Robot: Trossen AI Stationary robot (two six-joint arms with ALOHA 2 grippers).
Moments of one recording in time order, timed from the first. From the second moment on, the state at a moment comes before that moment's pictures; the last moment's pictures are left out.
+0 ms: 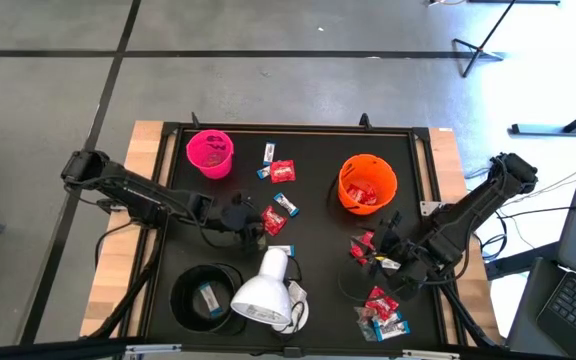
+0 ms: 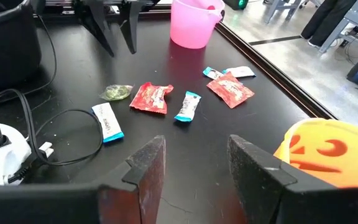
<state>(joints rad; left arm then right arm) -0.21 1.37 0.74 -0.11 -0.28 -0.41 0.77 1.31 0.99 -0.75 1.01 0.86</state>
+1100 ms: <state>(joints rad) -0.27 1.37 0.74 -0.12 -0.27 -0.42 0.77 1.31 0.99 -0.75 1.01 0.86</state>
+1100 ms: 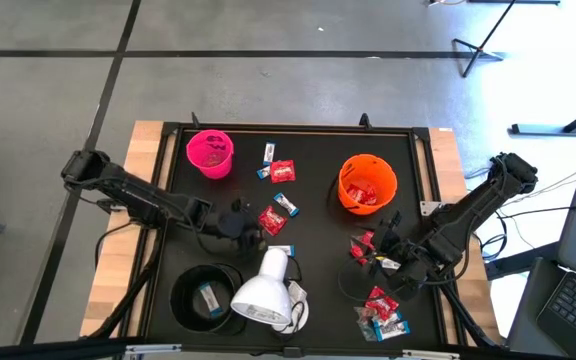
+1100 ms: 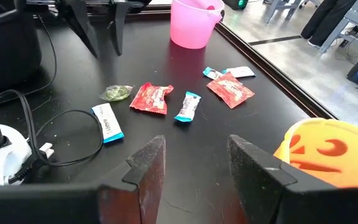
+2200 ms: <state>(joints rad) -0.23 1.64 0.74 -0.09 -0.22 -0.68 0.77 1.31 0.99 -0.73 0.99 0.86</state>
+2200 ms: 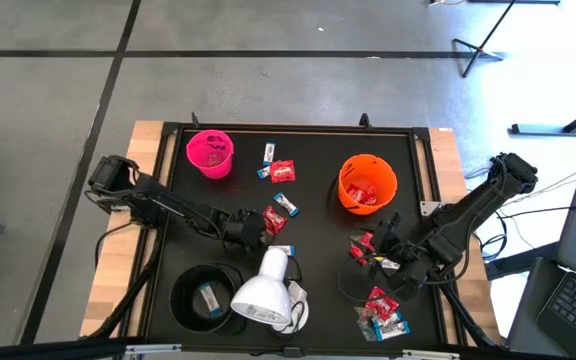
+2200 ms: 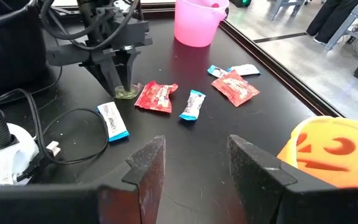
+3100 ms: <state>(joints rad) -0.22 1.64 0.74 -0.09 -0.23 -0.62 0.77 1.31 0.99 -0.73 0.98 0.86</state>
